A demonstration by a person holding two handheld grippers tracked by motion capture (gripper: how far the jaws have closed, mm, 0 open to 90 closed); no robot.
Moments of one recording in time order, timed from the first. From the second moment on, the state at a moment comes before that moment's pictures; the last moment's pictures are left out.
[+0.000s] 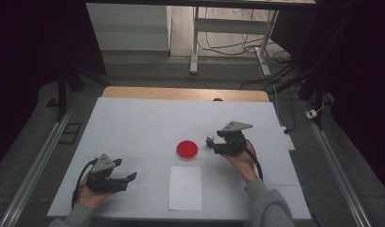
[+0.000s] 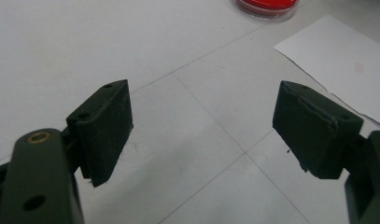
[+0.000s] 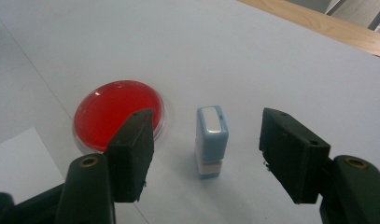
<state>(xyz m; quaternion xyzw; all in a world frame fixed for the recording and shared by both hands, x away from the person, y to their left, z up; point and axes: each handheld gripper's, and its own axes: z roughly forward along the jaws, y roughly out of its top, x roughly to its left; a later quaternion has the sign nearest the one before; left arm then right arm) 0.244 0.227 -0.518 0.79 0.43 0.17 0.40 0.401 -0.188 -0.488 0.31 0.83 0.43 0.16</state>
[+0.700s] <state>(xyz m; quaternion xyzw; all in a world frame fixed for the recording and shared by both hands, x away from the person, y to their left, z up) 0.244 0.226 -0.519 0.79 0.43 0.17 0.40 0.414 -0.179 -0.497 0.31 0.84 0.42 0.16</state>
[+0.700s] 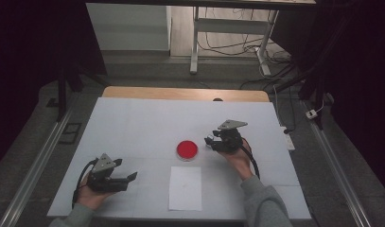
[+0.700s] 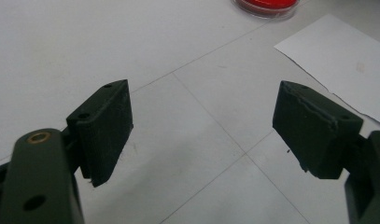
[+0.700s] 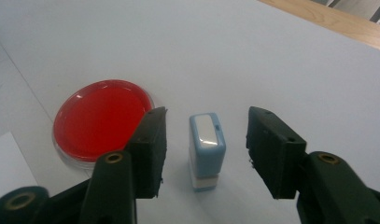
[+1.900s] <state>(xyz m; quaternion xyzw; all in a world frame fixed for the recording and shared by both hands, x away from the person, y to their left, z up) 0.243 0.226 -0.518 0.79 0.43 0.17 0.40 0.415 -0.179 -0.498 0.30 0.85 0.41 0.15</state>
